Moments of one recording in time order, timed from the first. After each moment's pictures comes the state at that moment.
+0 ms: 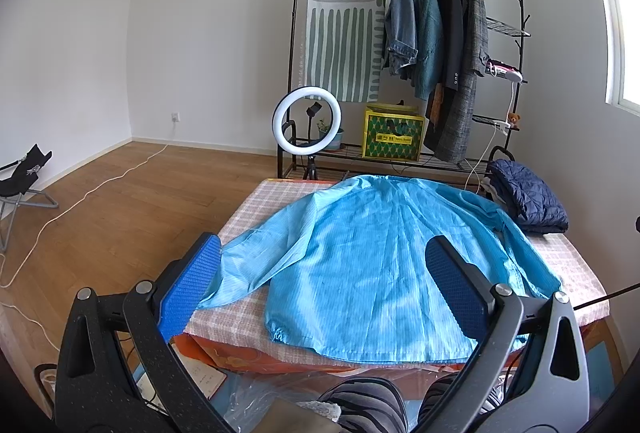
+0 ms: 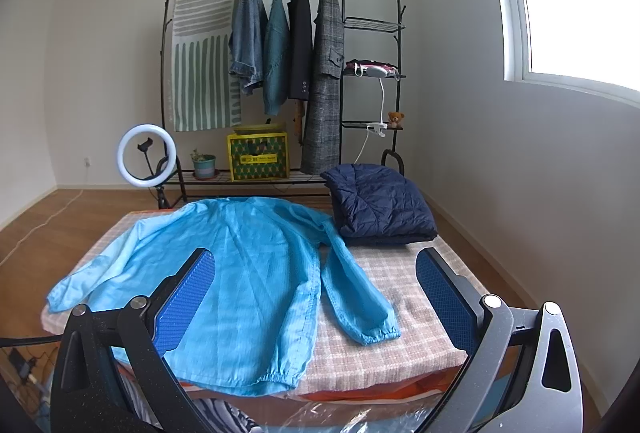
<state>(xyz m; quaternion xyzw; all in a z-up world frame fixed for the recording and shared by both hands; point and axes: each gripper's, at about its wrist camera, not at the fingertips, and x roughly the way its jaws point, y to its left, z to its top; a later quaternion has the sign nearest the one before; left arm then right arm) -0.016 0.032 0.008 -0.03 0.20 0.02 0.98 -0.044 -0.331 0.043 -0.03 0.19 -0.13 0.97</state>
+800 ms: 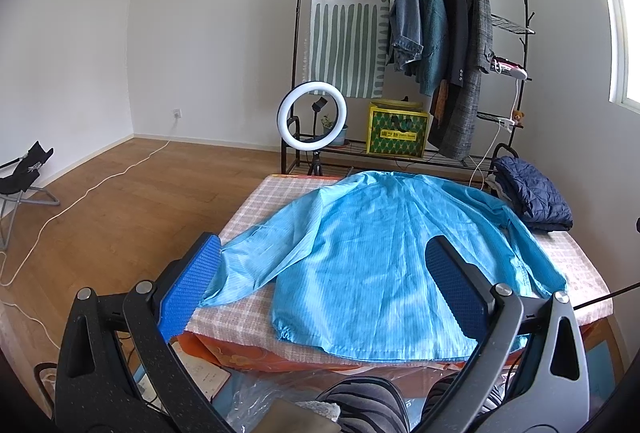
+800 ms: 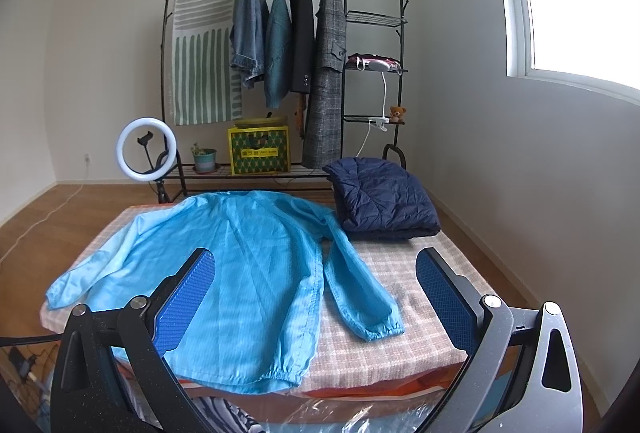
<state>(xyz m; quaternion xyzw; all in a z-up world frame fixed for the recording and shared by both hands) -0.020 0.040 -0.004 -0.04 0.20 0.03 0.98 -0.038 -0.326 0.034 -0.03 0.20 -0.13 0.97</state>
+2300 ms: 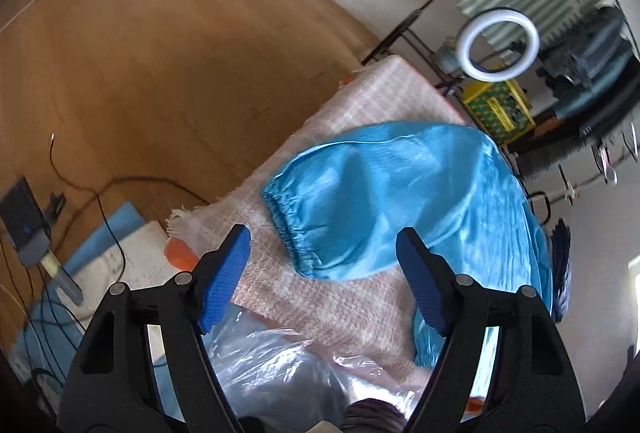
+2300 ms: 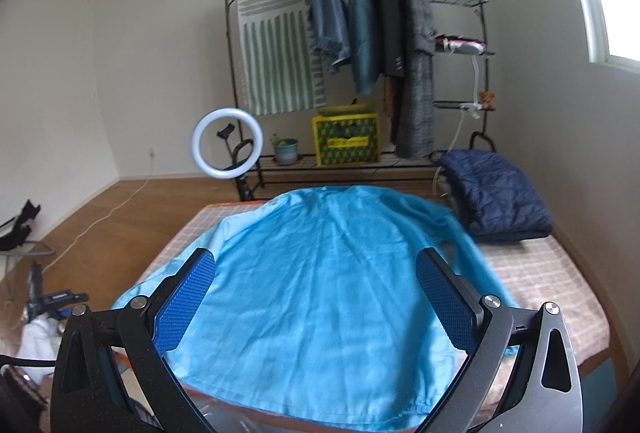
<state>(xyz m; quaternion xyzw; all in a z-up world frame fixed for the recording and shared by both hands) 0.154 0.352 -0.243 -0.36 0.42 0.07 0.83 0.080 -0.212 0.011 0.01 0.24 0.02 0.97</state>
